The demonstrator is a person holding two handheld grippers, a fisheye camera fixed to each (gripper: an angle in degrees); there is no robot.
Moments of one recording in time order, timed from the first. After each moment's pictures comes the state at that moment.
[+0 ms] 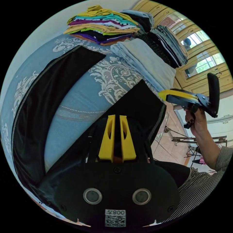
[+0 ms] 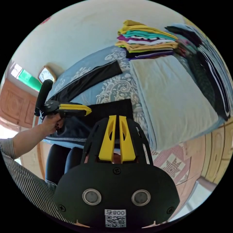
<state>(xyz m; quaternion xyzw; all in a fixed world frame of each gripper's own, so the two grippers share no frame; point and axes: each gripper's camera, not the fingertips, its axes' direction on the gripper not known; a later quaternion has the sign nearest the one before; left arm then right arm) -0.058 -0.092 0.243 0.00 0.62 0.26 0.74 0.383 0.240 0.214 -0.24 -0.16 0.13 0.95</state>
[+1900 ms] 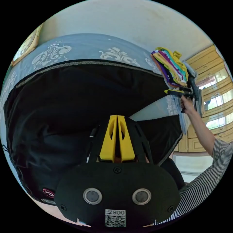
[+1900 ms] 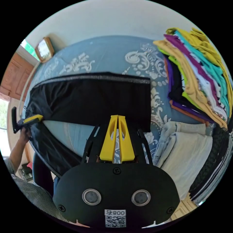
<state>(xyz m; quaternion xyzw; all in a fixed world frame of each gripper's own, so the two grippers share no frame) -0.255 -0.168 0.353 -0.05 0.61 -0.07 0.79 0.232 -0.056 0.316 -0.29 -0.14 -0.05 0.95</state>
